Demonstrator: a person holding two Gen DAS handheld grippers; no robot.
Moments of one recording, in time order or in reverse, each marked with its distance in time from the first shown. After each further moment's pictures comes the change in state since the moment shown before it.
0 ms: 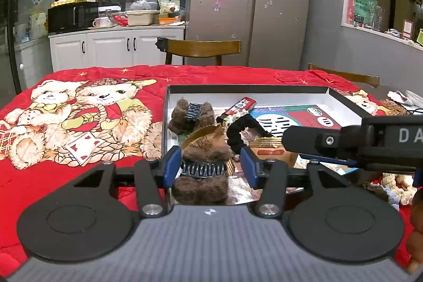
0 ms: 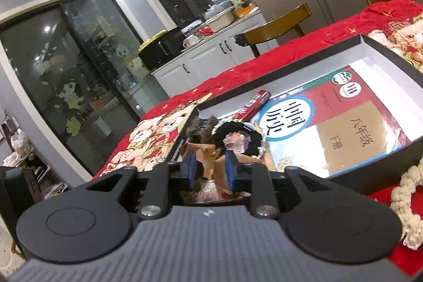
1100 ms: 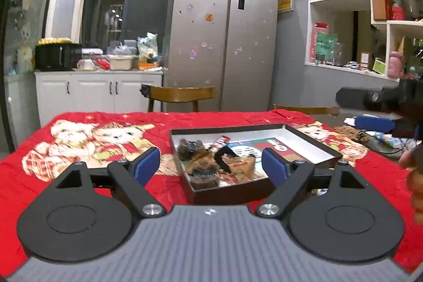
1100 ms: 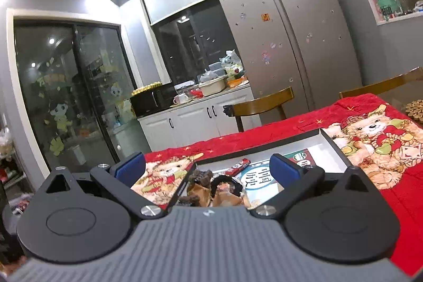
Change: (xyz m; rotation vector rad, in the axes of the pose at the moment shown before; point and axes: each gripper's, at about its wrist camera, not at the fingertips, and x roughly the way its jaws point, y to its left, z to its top) left arm -0.153 0.032 -0.012 0.035 -0.204 -0.141; right arm -0.132 0.065 -0.017 -0.209 -0.304 -0.148
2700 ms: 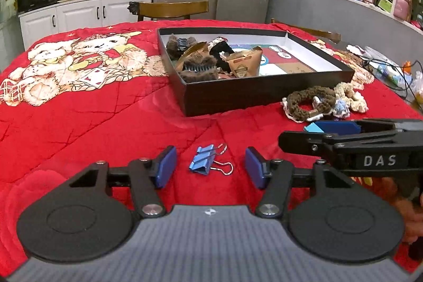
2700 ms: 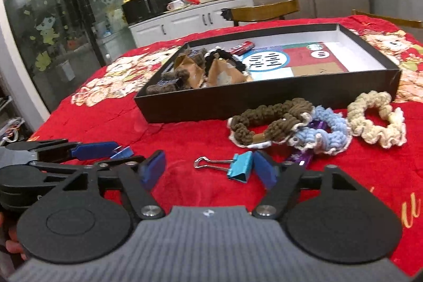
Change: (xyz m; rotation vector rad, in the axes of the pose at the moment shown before) left arm 0.060 0.007 -0.055 -0.008 0.380 -0.034; right arm 0.056 0.008 -0.082 -0.062 0.418 -0.065
